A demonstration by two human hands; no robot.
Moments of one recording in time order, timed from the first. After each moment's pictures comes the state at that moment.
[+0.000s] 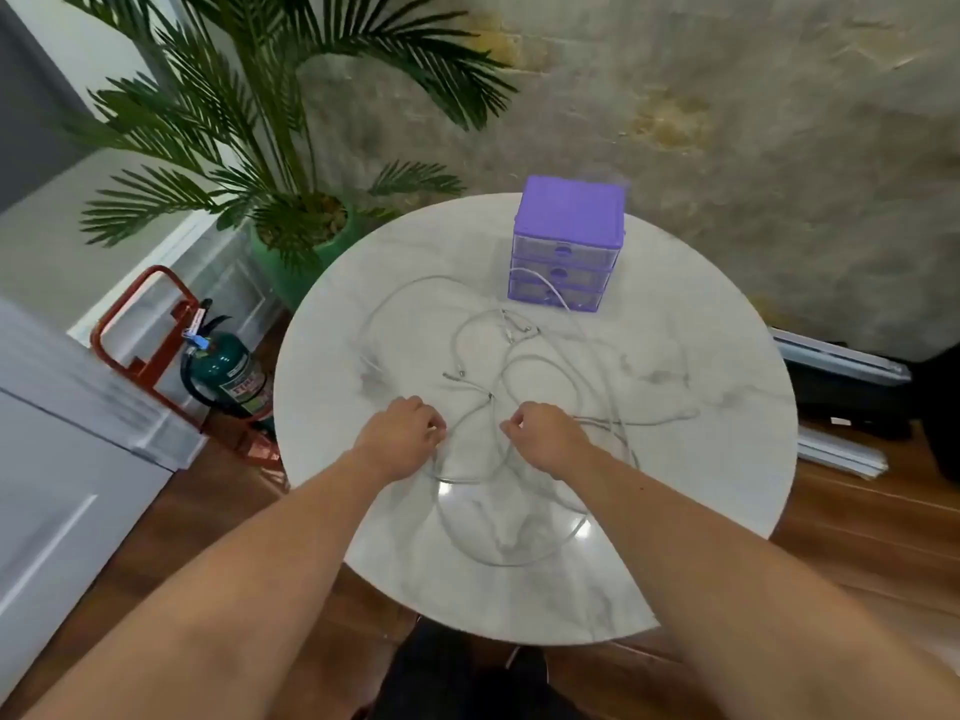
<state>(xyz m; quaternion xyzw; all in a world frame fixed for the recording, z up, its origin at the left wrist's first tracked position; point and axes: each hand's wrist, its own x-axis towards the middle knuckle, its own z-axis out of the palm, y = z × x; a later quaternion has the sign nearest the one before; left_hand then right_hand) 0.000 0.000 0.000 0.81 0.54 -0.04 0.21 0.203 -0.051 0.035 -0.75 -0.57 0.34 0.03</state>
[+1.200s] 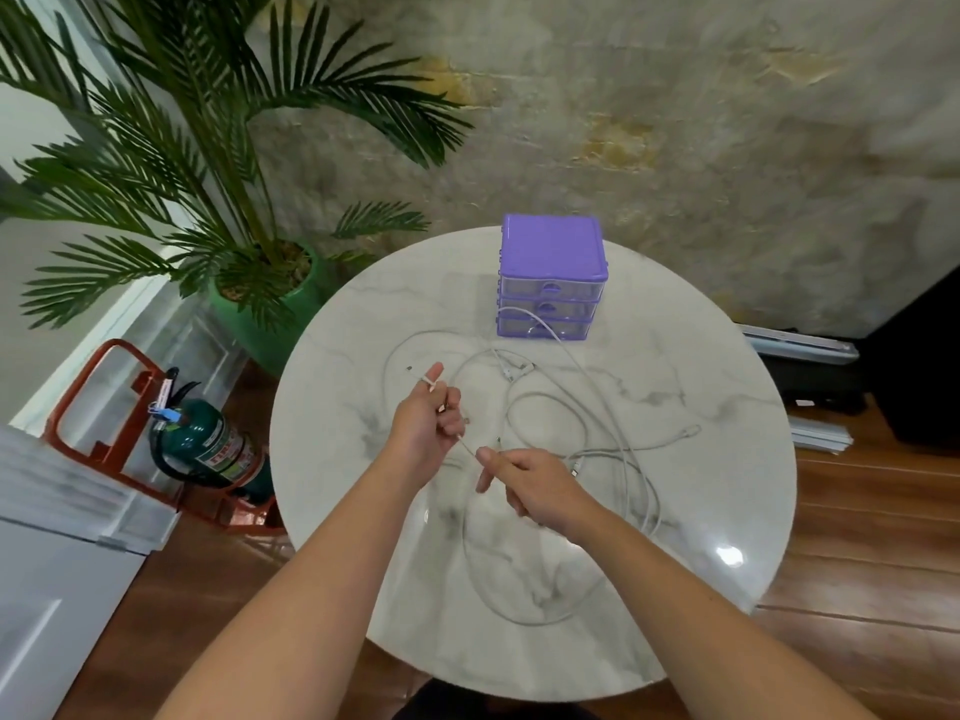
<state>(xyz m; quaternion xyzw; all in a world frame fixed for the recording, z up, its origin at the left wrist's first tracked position) 0.038 0.047 0.072 0.23 0.46 0.39 0.76 0.163 -0.062 0.064 -0.66 -0.42 0.54 0.32</state>
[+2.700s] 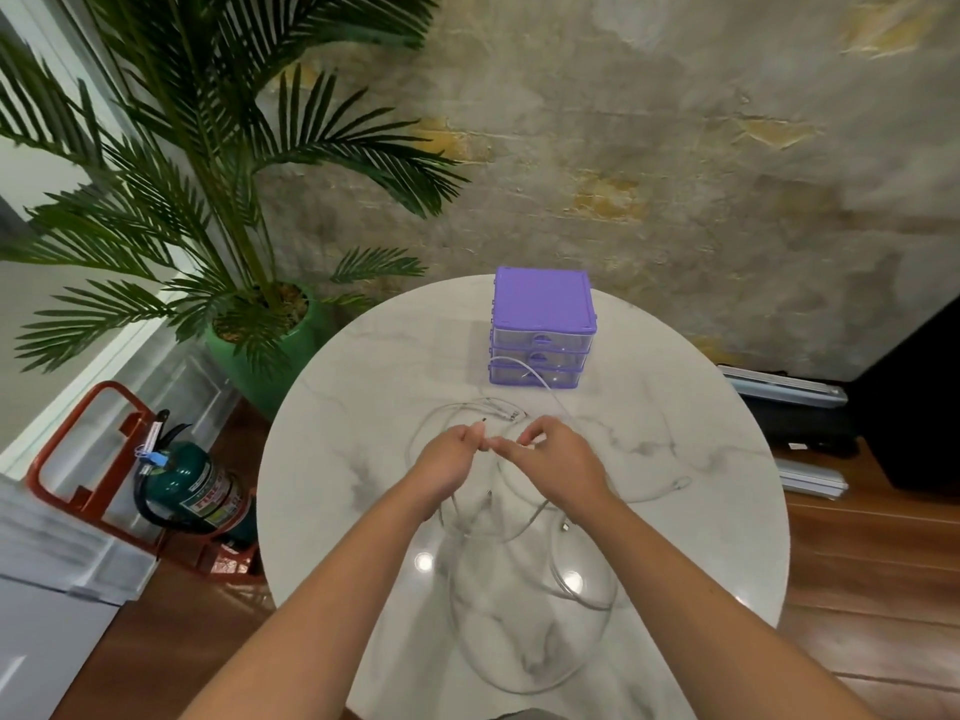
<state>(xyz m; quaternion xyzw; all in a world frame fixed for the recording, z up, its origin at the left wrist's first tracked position) 0.065 0.053 0.102 0.65 0.56 0.12 0.51 0.201 -0.009 0.100 -0.80 -0.43 0.31 0.29</state>
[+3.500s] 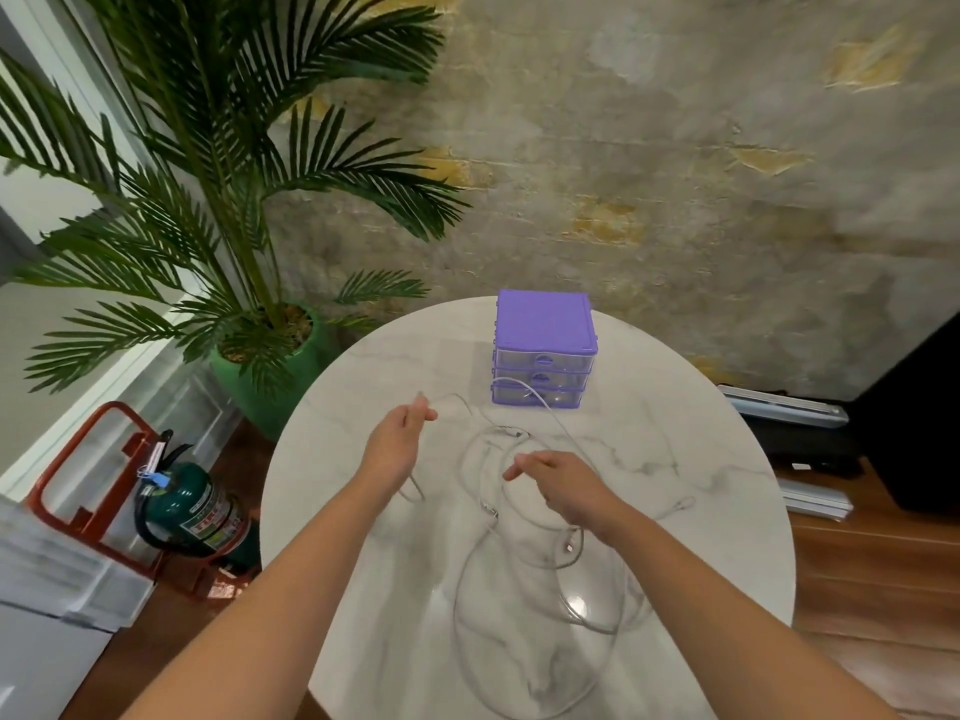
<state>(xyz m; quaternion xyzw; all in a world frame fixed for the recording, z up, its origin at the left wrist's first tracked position) 0.025 0.095 0.103 0.61 0.59 0.28 0.45 0.214 -0.013 0.107 -0.70 -0.43 0.48 0.31</state>
